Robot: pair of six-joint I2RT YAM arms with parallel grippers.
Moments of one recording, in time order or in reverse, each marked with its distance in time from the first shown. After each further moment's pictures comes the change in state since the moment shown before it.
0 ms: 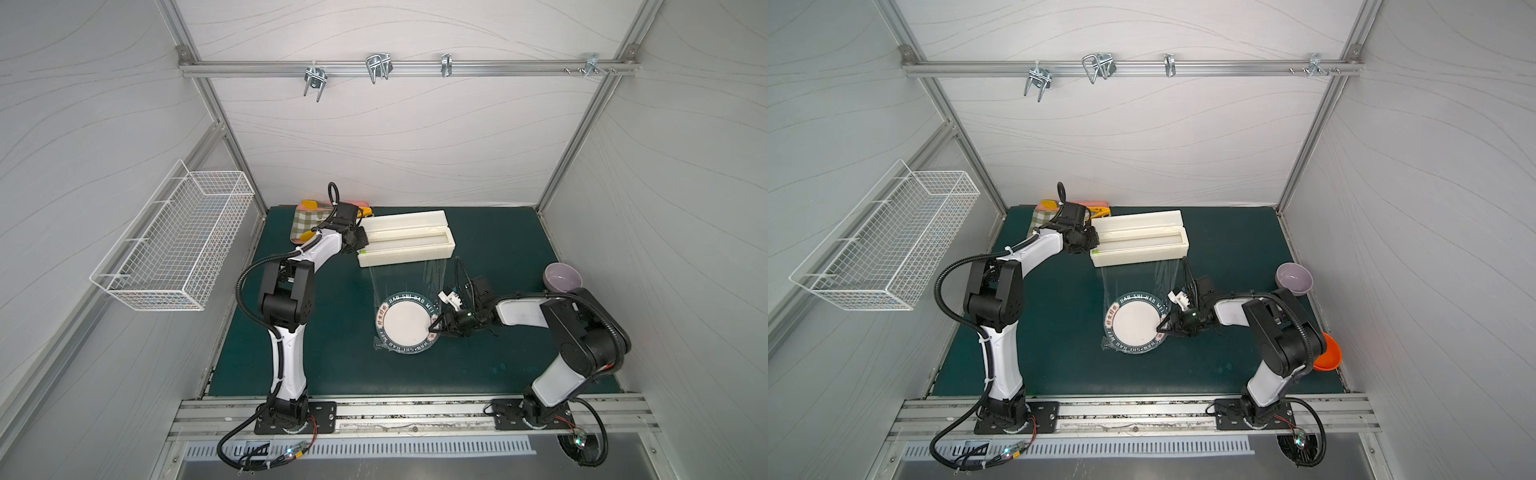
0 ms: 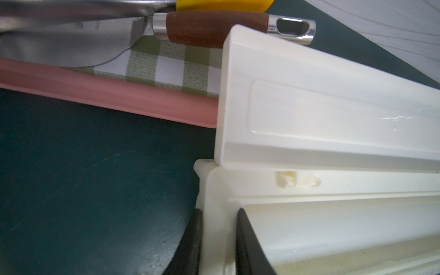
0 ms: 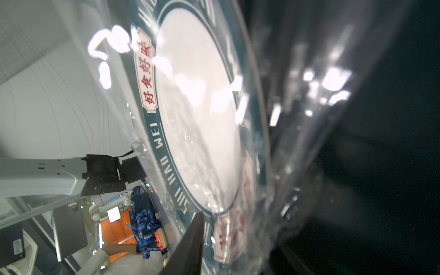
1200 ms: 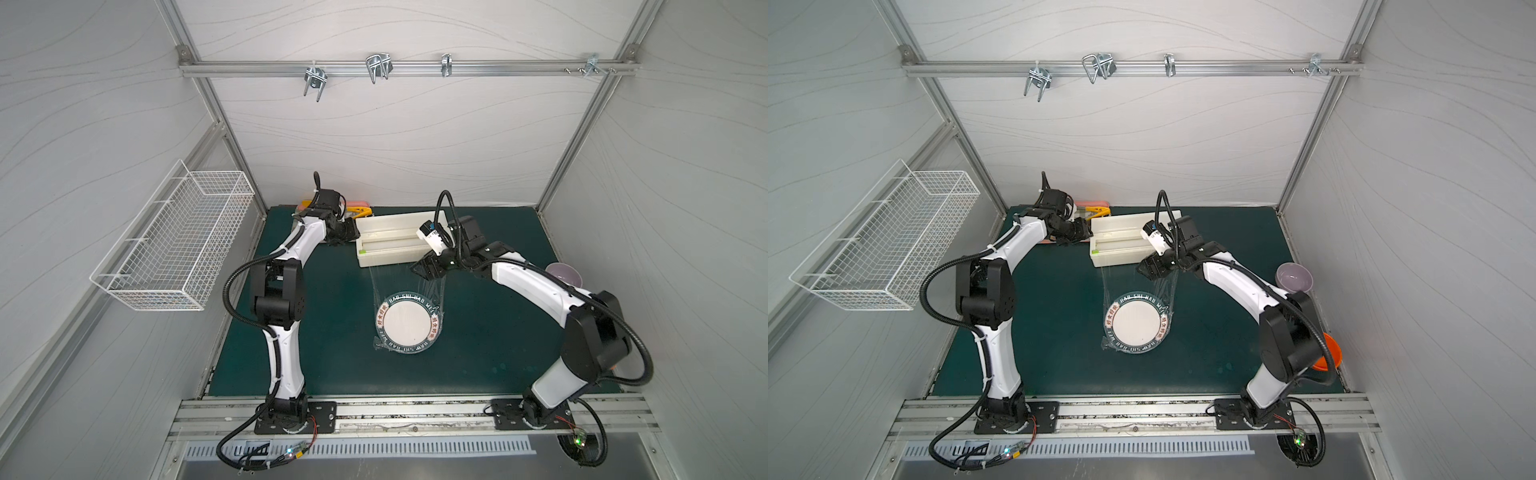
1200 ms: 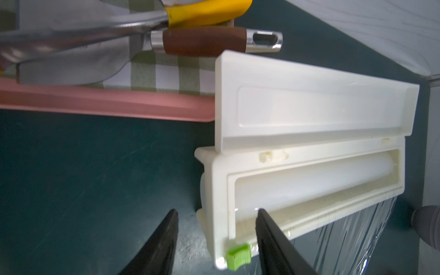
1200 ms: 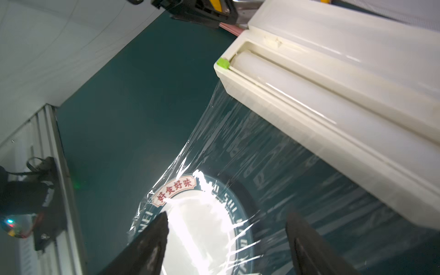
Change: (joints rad) left arm 0.101 0.037 0.226 -0.252 0.246 0.157; right arm 0.093 0.019 0.693 -0.296 0.384 -0.643
